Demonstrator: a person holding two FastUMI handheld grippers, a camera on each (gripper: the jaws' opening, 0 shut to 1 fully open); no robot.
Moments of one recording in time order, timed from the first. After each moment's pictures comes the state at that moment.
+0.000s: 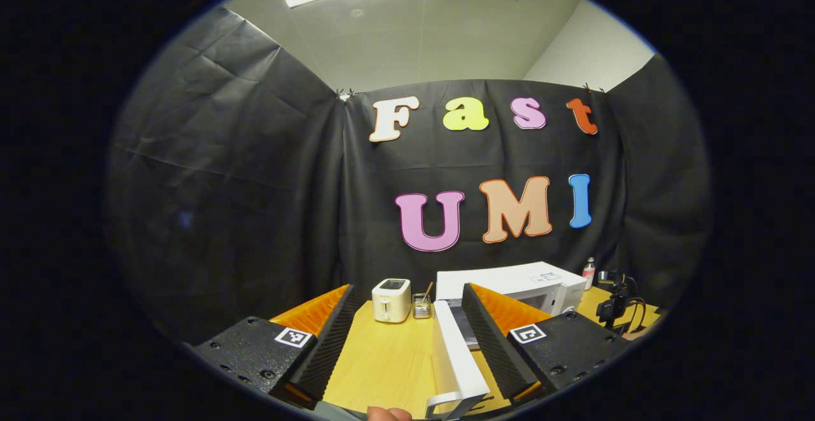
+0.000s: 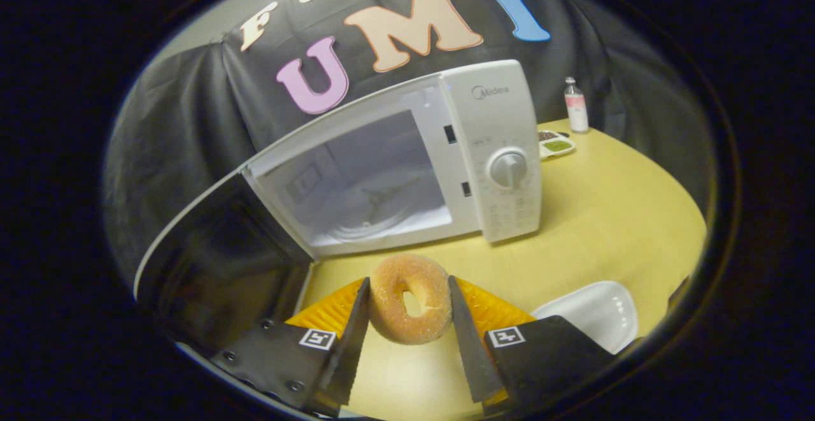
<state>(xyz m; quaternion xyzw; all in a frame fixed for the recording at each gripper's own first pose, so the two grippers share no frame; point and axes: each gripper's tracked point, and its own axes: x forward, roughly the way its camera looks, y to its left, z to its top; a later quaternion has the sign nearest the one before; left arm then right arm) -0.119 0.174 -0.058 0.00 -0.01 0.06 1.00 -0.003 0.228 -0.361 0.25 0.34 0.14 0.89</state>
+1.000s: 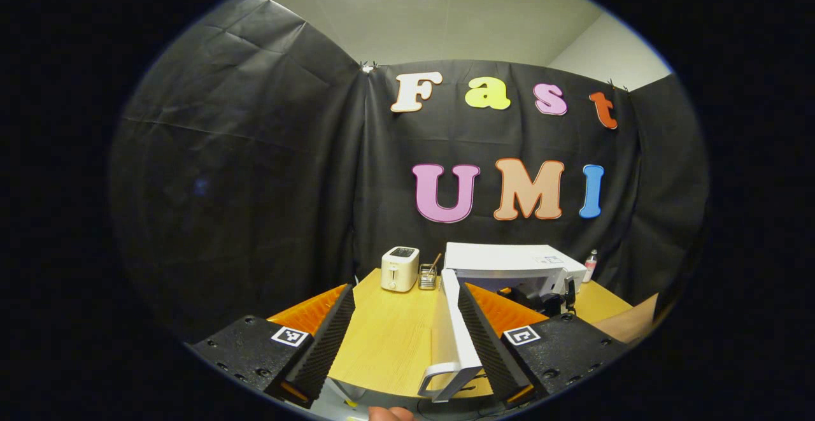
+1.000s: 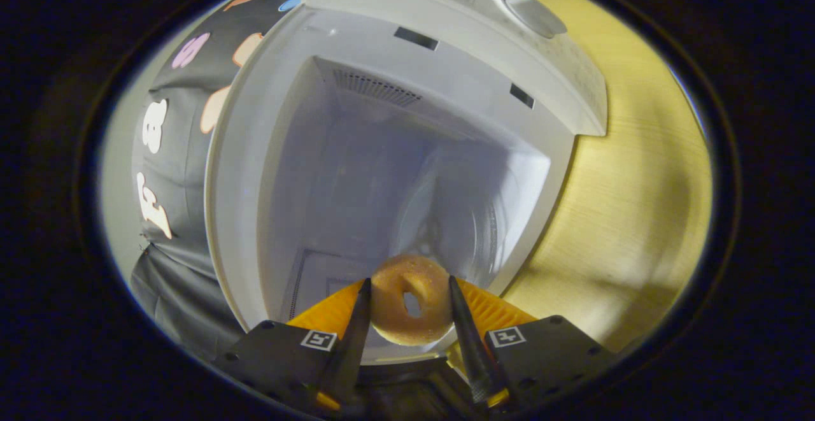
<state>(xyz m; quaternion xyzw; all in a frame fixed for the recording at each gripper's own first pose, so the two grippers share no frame) -0.160 0.176 -0.094 -0.06 0.07 0.09 0.99 0.122 0.335 -0.387 0.59 0.30 -0.04 0.75</state>
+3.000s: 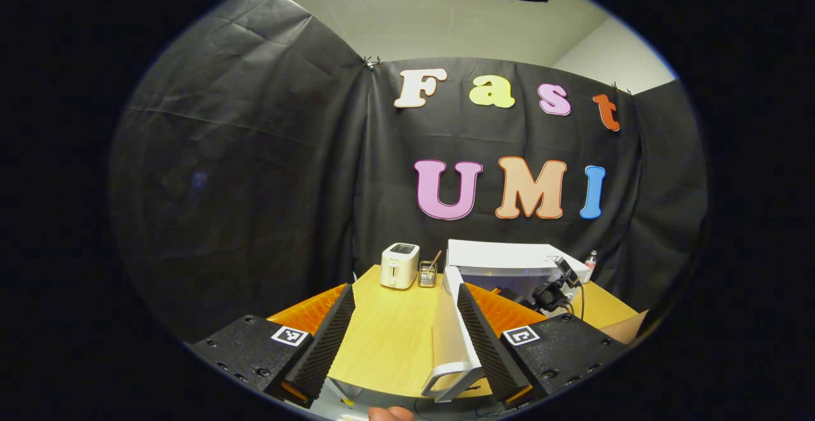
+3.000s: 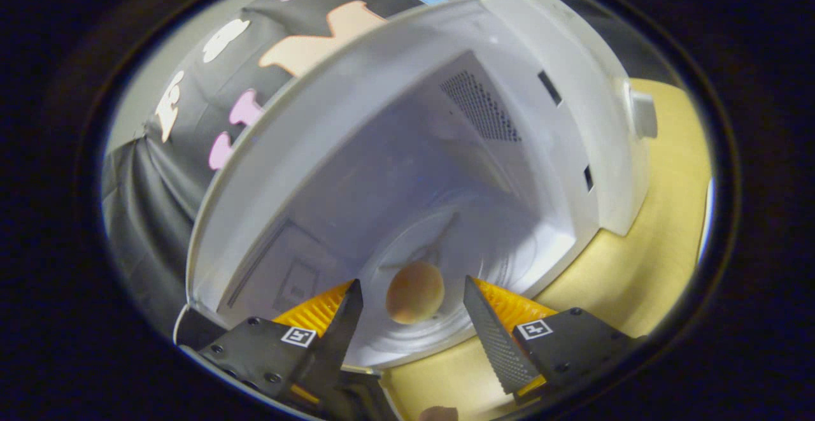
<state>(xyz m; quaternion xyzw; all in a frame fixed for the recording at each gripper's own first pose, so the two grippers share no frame) -0.158 0.189 -0.106 -0.06 0.08 0.09 0.99 0.118 0.315 -0.378 0.36 0.27 0.00 0.89</state>
